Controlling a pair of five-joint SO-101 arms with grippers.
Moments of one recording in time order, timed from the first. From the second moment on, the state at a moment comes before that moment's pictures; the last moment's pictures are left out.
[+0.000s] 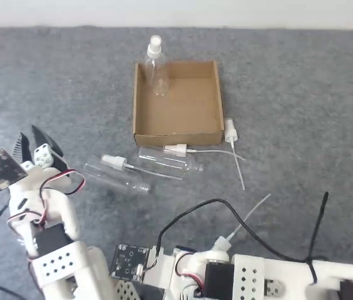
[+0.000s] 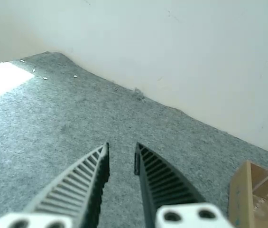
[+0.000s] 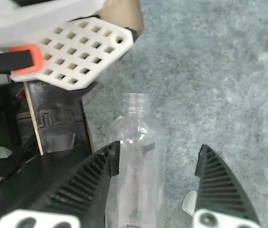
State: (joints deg) left arm -30.8 -78.6 84.4 20.9 17.1; right arm -87.5 -55.3 63.6 71.4 -4.8
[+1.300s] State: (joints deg) left arm -30.8 -78.6 84.4 20.9 17.1; right arm -62.2 -37.2 58.8 68.7 0.3
